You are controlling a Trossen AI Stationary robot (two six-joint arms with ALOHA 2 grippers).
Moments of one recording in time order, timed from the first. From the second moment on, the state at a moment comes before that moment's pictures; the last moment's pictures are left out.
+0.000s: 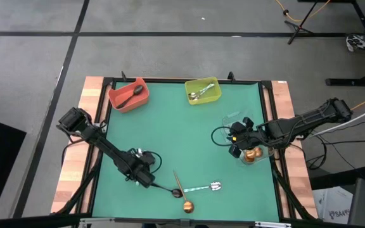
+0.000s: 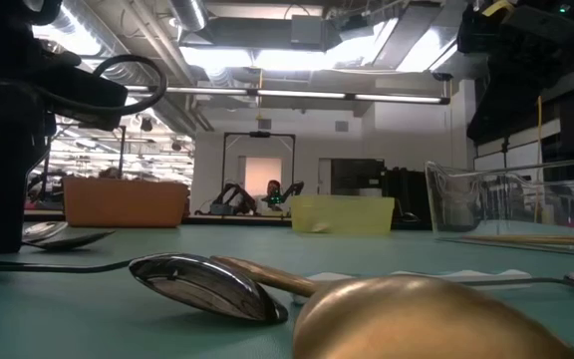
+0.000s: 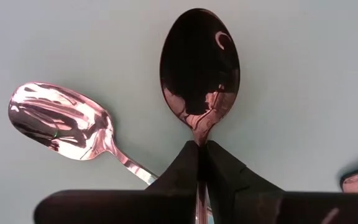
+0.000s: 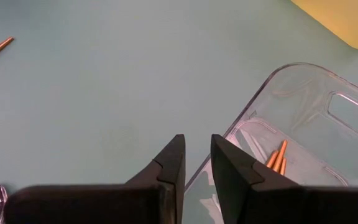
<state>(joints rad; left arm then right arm) -0.58 1.76 0.98 -0.79 -0.21 -1.27 0.32 1.08 0.77 -0.75 0.40 0.70</state>
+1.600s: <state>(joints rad) 0.20 1.25 0.98 -0.79 -0.33 -0.32 0.32 1.08 0.77 -0.75 0.40 0.70</state>
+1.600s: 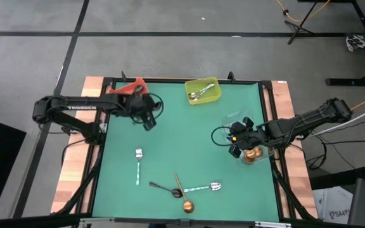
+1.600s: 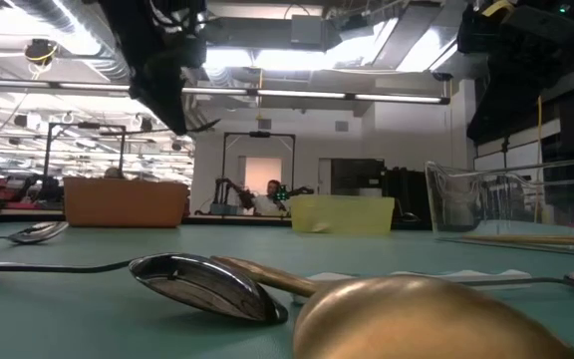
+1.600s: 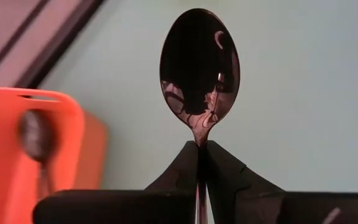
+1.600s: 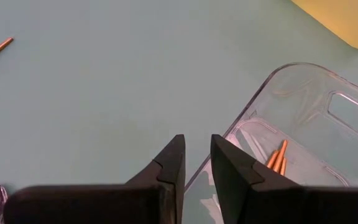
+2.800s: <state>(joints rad) 0.89 1.34 0.98 -0.76 -0.30 0.04 0.32 1.08 0.77 -0.75 0.43 0.70</state>
